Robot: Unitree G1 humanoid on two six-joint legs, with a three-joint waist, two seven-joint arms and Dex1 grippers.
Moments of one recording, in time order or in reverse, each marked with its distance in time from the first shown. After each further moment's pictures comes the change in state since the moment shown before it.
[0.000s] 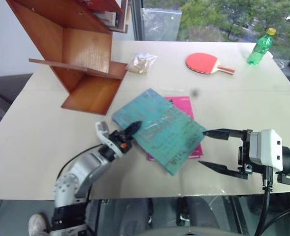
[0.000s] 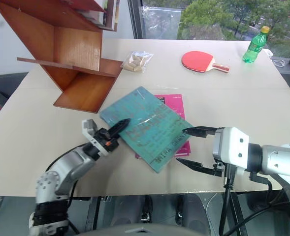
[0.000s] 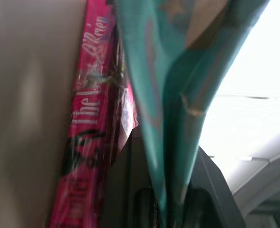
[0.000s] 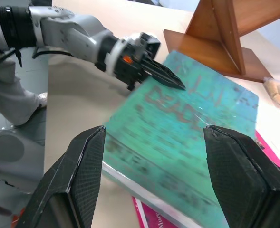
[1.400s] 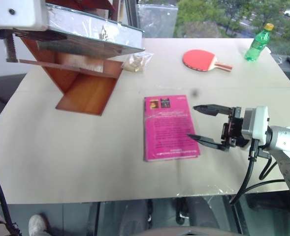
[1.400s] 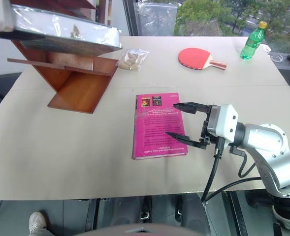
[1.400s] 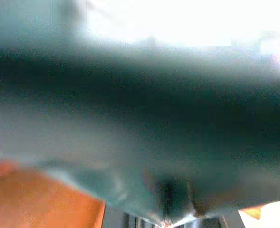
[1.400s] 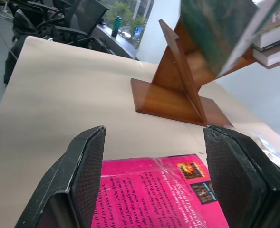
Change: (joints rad) left arm -1.168 0.983 -0.466 0.289 1.882 -0.734 -1.666; right arm -0.264 0.206 0.205 0.271 -0.136 -0.221 0.026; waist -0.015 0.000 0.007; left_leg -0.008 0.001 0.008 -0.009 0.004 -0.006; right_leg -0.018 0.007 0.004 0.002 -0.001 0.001
